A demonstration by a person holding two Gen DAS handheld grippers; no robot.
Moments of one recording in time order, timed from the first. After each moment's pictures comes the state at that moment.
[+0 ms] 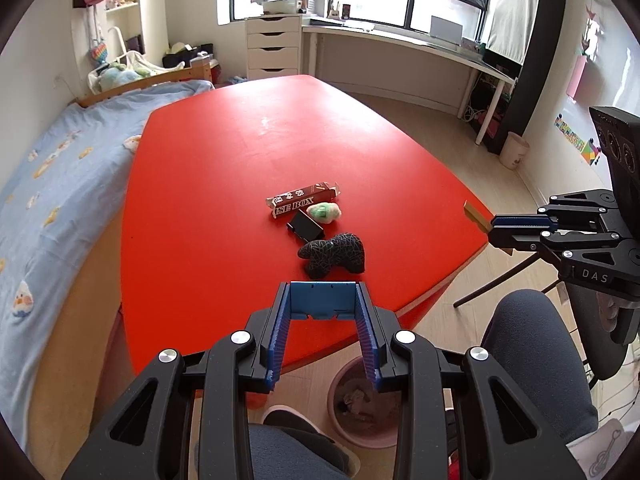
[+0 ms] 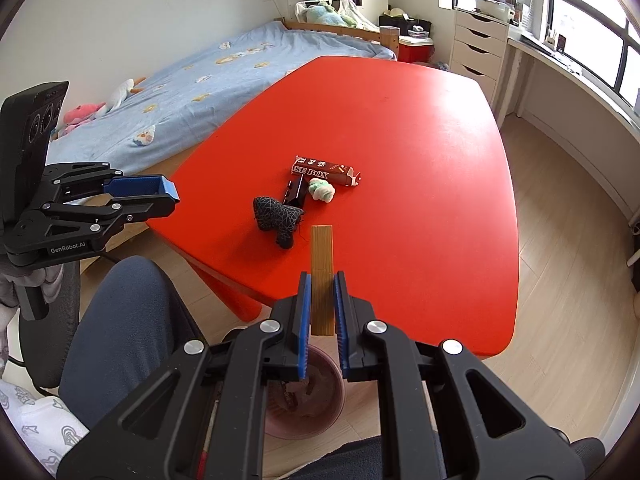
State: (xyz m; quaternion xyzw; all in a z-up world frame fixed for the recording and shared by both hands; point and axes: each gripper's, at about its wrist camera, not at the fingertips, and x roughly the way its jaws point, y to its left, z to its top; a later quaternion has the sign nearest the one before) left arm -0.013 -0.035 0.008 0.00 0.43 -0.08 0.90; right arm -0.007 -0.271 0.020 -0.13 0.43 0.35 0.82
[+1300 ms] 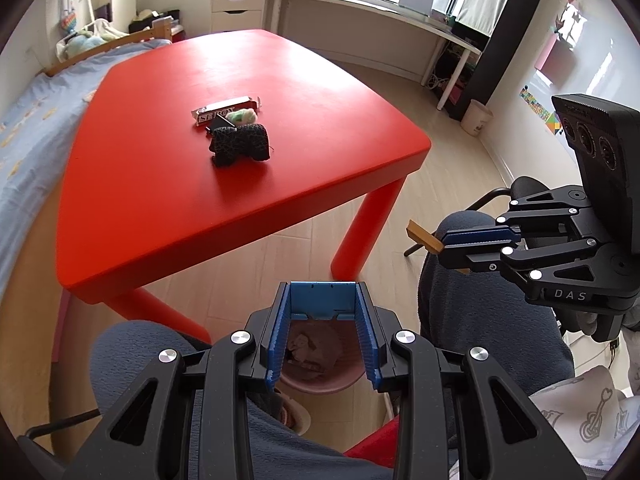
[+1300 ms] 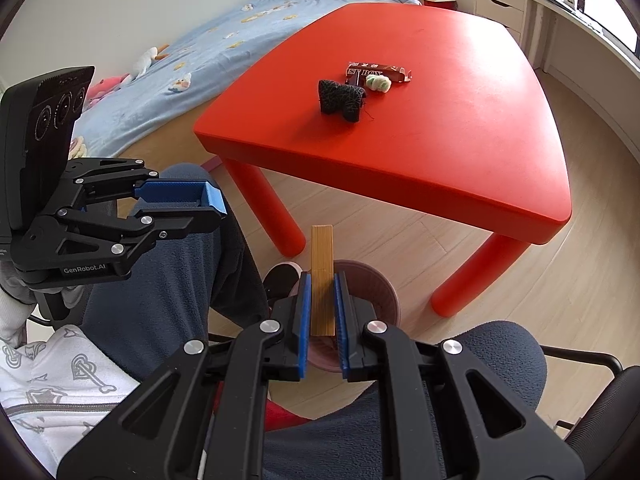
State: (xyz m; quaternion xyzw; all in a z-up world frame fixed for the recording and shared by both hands) left arm -0.082 -0.089 -0.037 -0.03 0.48 -0.14 0.86; right arm -0.085 -0.285 -0.030 -0.12 0.50 0.38 0.77
